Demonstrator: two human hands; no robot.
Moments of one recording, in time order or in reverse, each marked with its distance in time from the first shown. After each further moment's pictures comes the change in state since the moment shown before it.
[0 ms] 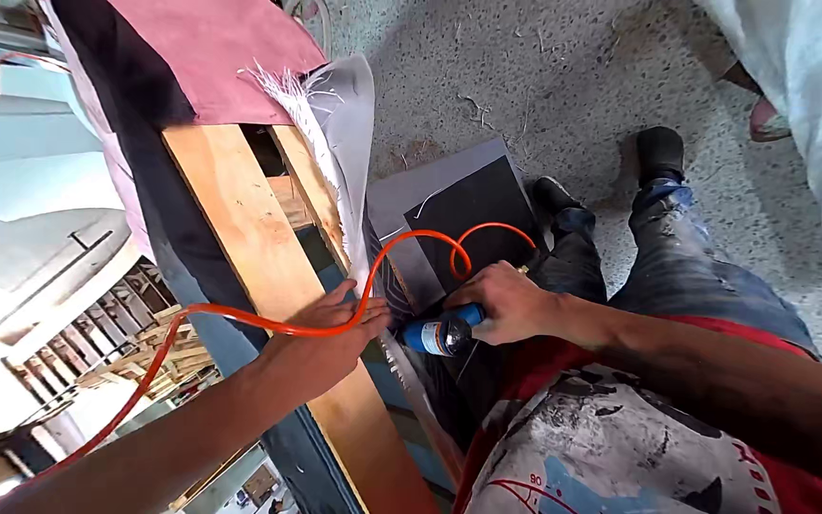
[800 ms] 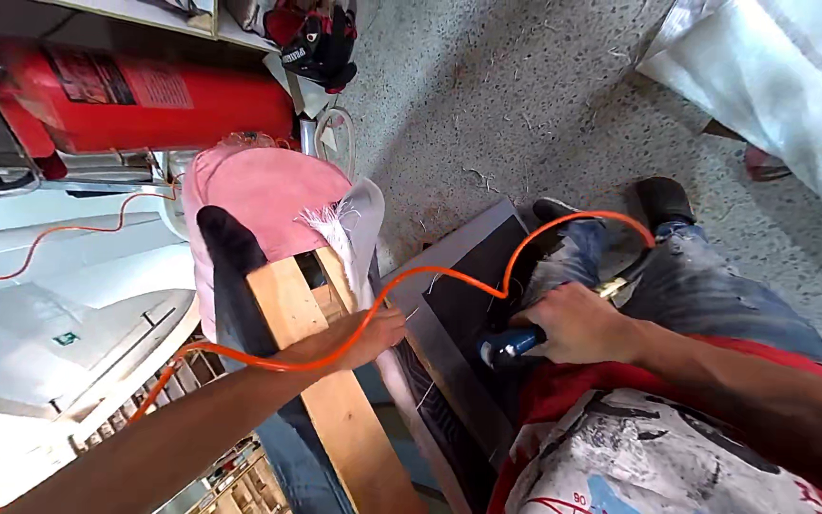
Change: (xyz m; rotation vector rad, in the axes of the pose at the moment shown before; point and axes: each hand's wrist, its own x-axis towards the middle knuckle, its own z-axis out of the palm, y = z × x) left_hand 0.086 -0.097 -0.057 -0.050 -0.113 0.314; right_hand -0.030 0.029 -0.114 -0.298 -0.179 0.395
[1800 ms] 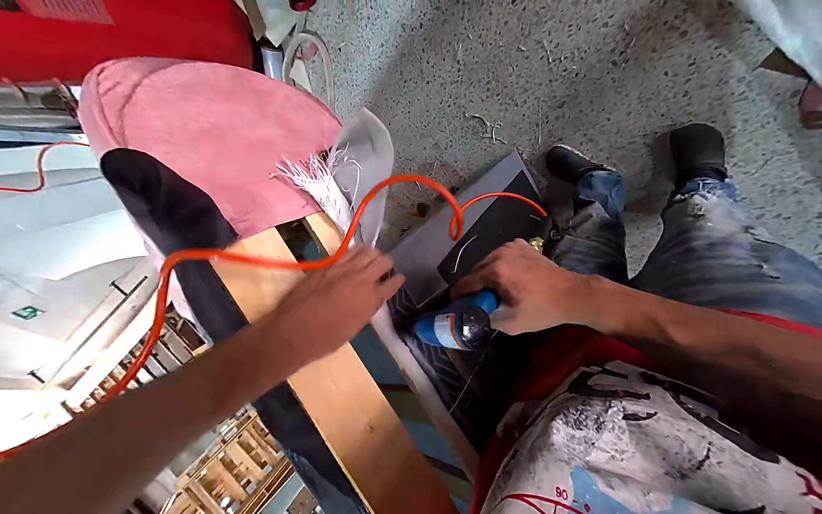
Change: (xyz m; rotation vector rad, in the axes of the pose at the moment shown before) left_hand -0.027 -0.034 -0.037 0.214 0.078 -0.177; right_hand 0.126 -0.047 0.008 0.295 0.255 -0.346
